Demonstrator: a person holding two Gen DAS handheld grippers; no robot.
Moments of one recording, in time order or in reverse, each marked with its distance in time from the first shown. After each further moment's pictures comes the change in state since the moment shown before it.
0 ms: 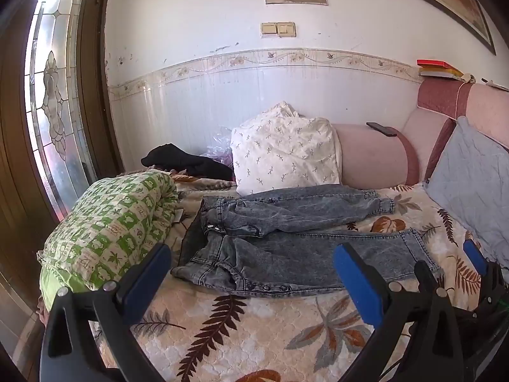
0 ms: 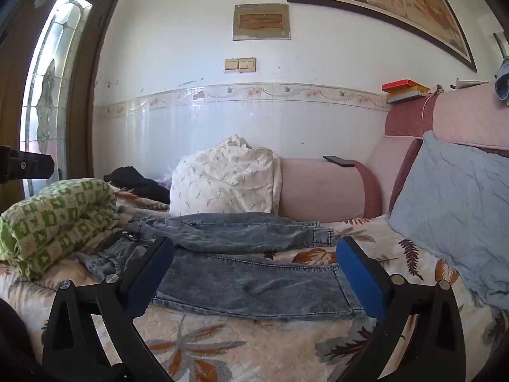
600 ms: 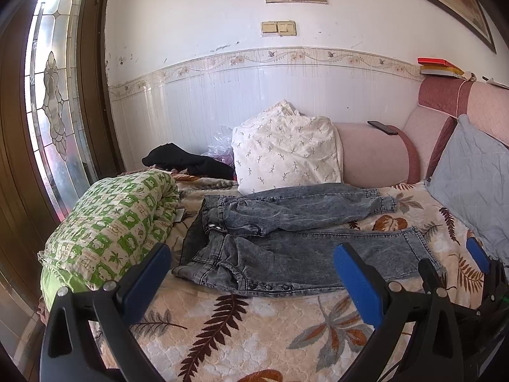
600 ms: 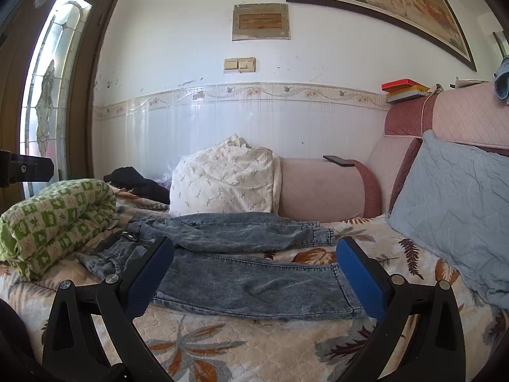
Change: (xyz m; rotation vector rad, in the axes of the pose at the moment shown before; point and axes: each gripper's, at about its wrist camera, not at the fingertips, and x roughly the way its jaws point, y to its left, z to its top) left arm 0.002 0.002 0.000 0.003 0.004 0.002; right arm 0.003 0.000 -0.001 0.002 0.002 -0.001
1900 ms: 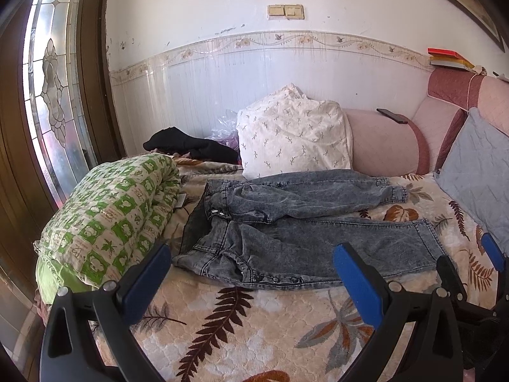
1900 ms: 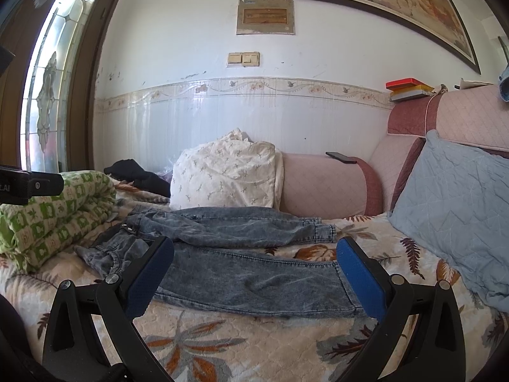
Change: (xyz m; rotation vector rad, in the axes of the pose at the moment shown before) left arm 0.034 0.005 -0.012 -0.008 0.066 0.016; right arm 0.006 0.003 -0.004 -0.023 0.024 0.005
